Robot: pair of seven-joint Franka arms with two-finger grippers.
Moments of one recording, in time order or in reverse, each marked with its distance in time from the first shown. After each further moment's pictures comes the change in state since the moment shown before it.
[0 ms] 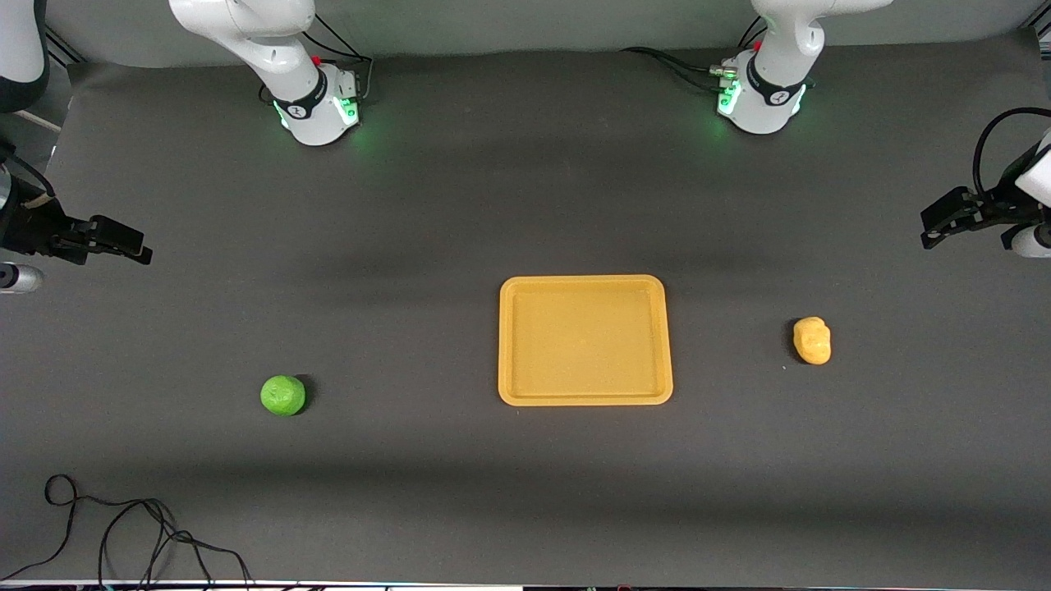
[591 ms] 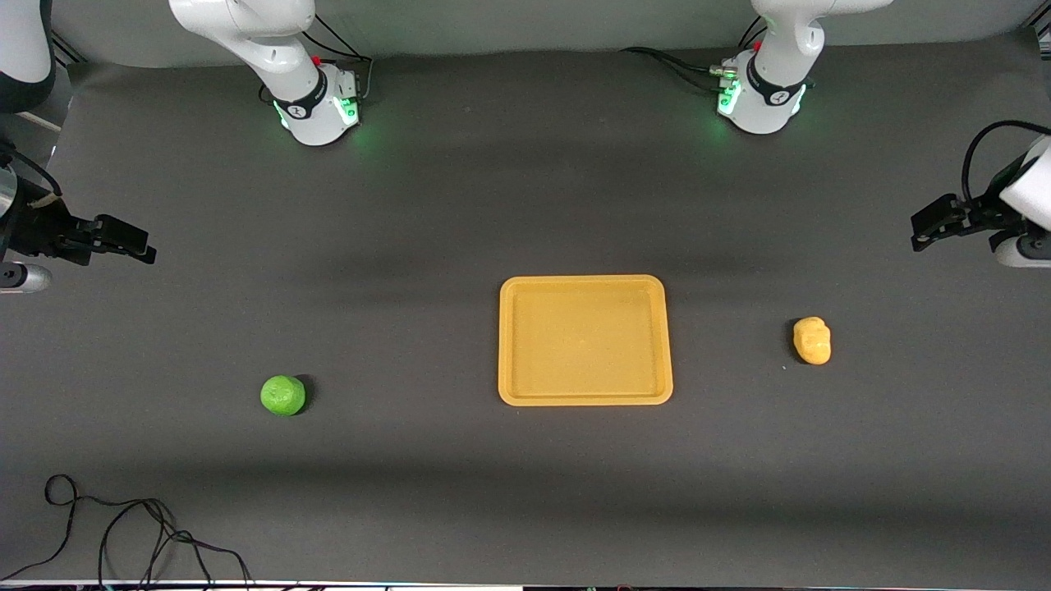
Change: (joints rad) left arm -0.002 0.045 -0.001 -0.005 0.000 -0.026 0.000; right arm 0.008 0.000 0.009 -0.002 -0.005 0.000 -0.015
